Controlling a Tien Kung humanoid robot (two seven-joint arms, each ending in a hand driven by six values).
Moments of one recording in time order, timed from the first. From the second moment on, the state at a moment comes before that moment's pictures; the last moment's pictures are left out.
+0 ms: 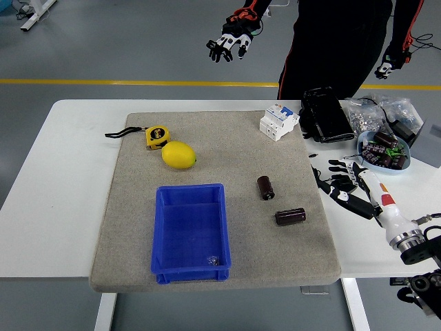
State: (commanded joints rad) left arm -0.07 0.08 -0.33 -0.22 0.70 0.30 0.18; right arm 0.21 -0.37 1.03 1.35 -1.57 -0.30 0.16
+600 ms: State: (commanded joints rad) left arm -0.07 0.08 -0.36 -0.23 0.75 0.29 0.20; right arm 0.43 -0.41 0.70 1.27 -1.98 -0.36 0.21
